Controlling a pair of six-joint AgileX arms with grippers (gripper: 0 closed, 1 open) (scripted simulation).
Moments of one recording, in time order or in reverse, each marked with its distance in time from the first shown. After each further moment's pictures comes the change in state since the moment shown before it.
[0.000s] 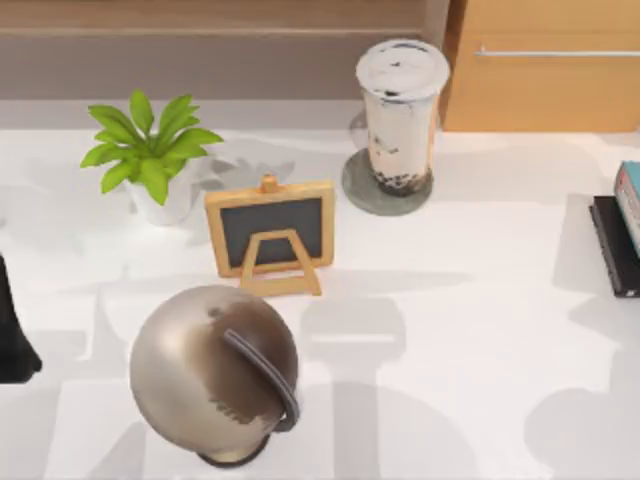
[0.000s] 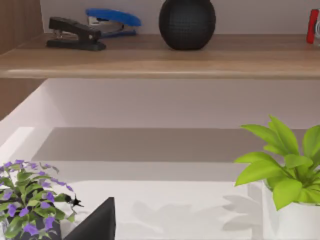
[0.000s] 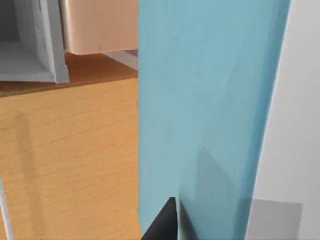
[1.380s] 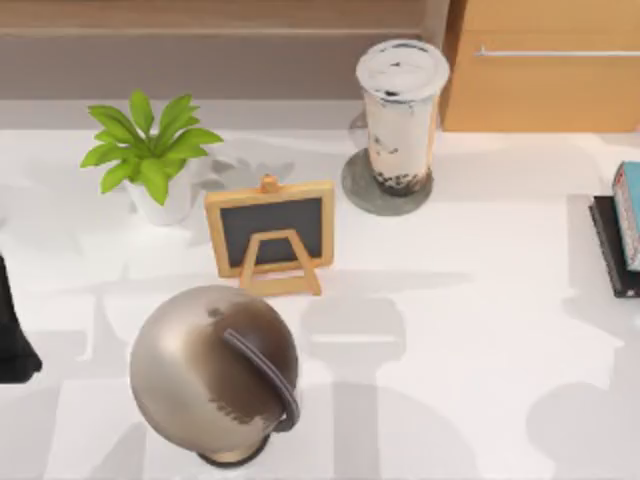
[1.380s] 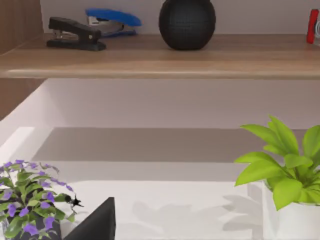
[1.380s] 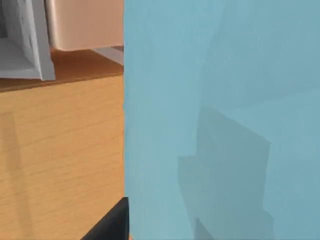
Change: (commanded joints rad) left arm 0.000 0.000 0.000 0.000 0.000 0.000; right arm 0.007 0.027 0.004 0.005 0.002 -0.002
